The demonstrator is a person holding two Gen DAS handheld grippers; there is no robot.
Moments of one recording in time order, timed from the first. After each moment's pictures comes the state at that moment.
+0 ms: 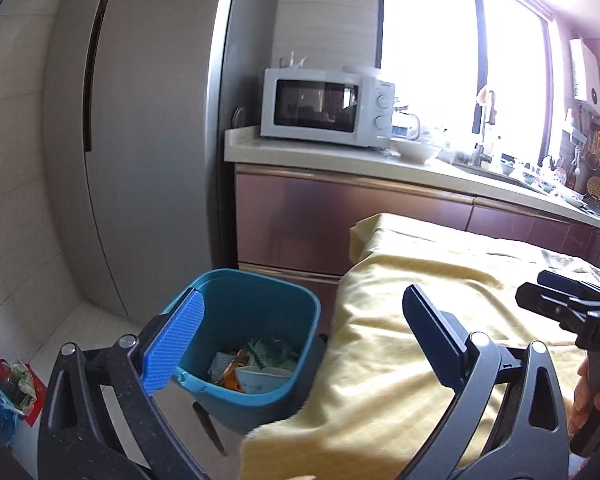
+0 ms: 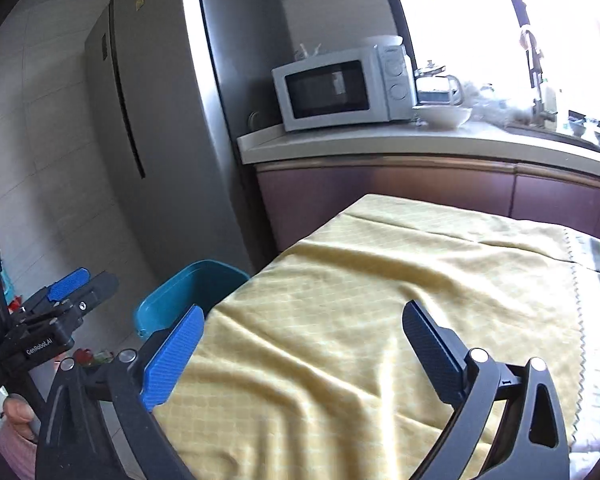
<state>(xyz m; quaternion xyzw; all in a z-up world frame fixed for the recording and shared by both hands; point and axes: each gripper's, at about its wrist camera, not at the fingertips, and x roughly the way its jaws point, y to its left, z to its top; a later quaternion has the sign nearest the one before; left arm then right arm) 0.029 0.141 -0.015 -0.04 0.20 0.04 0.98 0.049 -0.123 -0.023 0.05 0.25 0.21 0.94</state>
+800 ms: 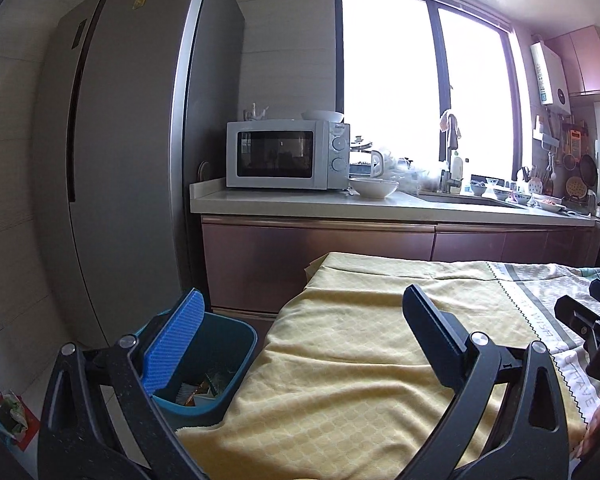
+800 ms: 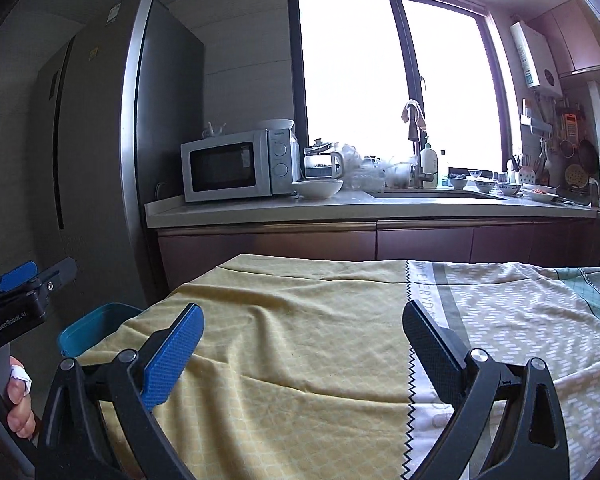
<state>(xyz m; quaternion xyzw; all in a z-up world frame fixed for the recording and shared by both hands) -0.019 0.054 0.002 -0.01 0.11 0.01 0.99 -0.042 -0.211 -0.022 0.04 0.12 0.02 0.99</state>
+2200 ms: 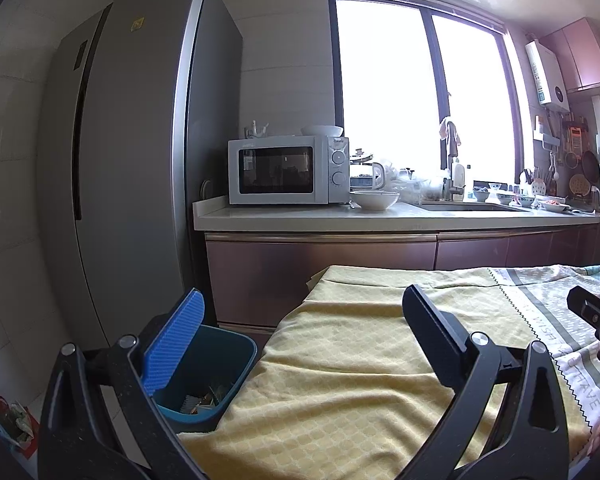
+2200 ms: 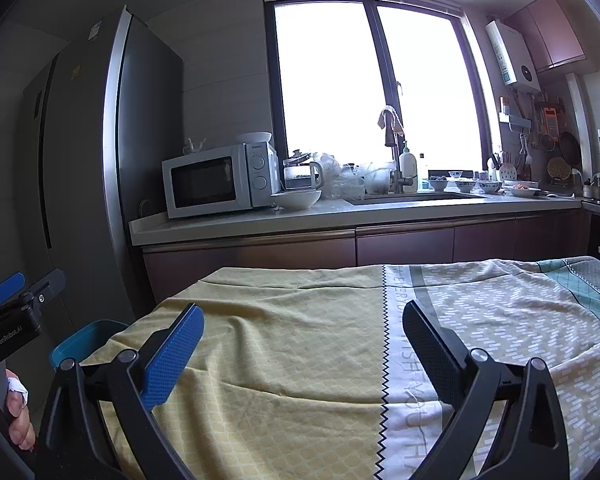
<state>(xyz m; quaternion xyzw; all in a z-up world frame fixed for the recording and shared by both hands) -0.027 0.043 0.004 0.01 0.08 0.02 1.00 -0.052 -0.234 -0.020 0.06 0.10 -0.01 0.99</state>
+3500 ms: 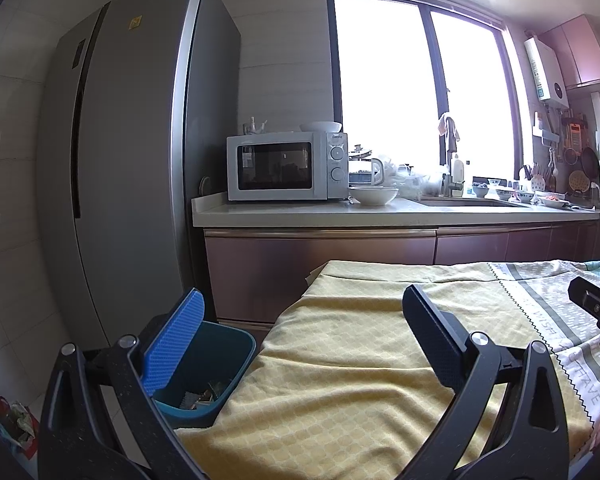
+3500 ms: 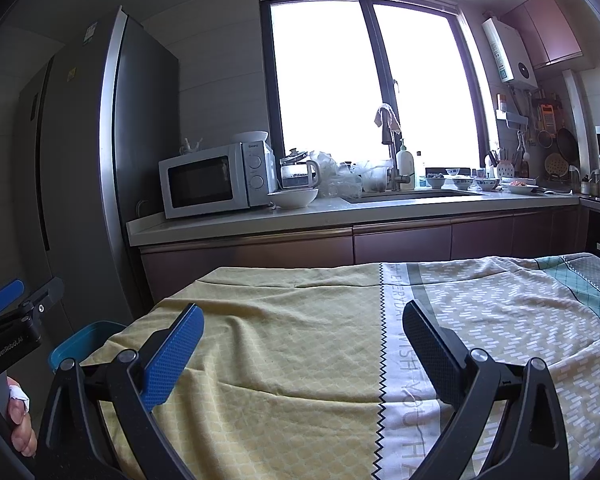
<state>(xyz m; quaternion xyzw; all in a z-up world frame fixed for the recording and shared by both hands) -0.028 0.044 -0.001 0.01 0.09 0.02 1.00 -0.052 -0.240 -0.021 0.06 0.11 -0.01 0.99</state>
